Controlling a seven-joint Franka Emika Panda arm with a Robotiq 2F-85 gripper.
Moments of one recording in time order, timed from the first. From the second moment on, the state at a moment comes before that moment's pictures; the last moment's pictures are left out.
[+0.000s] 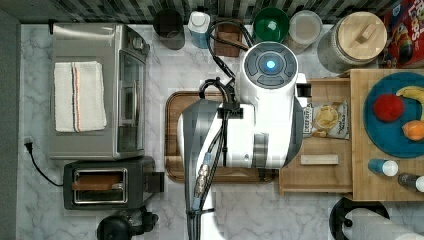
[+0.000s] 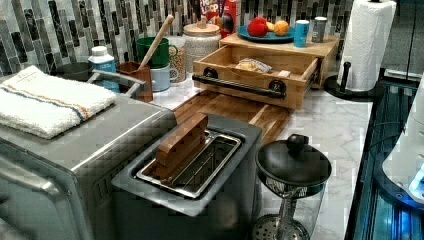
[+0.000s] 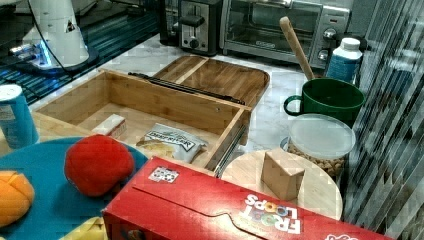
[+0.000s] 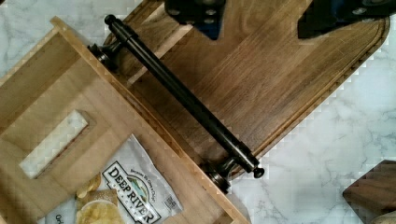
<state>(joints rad) -0.04 0.05 -0.02 -1.86 -0.05 0.26 -0.07</state>
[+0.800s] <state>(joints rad) -0.05 0.05 -0.02 -1.89 -0.09 0.26 -0.08</state>
